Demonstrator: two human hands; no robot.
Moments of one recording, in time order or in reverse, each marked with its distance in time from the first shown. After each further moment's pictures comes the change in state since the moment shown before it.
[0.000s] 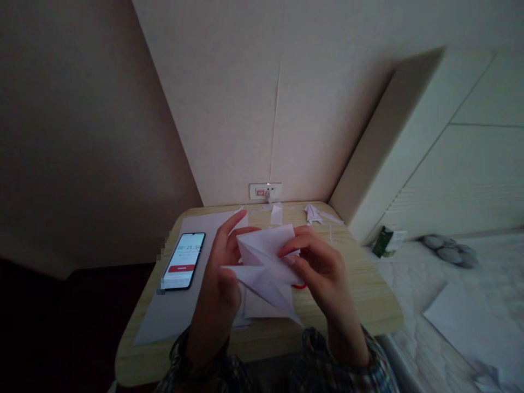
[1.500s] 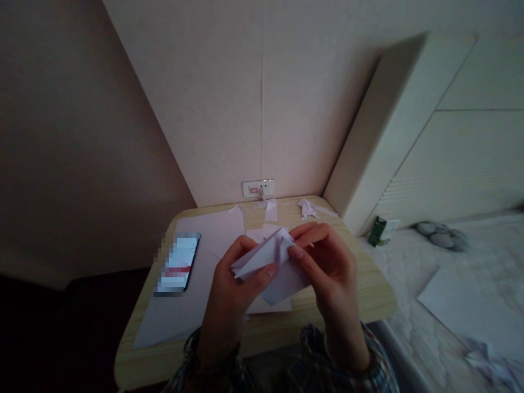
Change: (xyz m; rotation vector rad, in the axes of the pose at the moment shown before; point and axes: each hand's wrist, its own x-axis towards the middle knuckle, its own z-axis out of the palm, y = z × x) left_hand -0.012 0.010 0.030 0.003 0.073 -0.348; right_hand -0.010 -0.016 0.006 0.181 0.211 0.028
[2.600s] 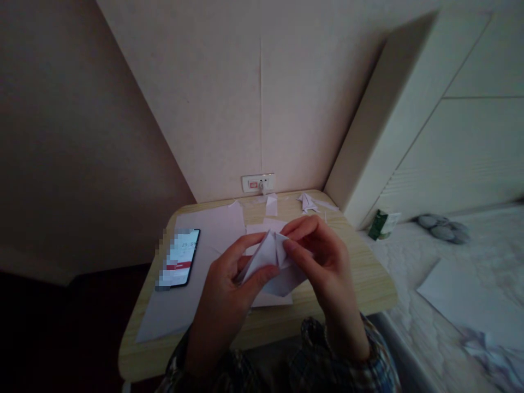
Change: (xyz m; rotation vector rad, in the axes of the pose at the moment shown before) left_hand -0.003 0.011 -0.013 0.355 -0.078 0.078; right_hand 0.003 0.003 0.000 -0.054 -0.054 0.076
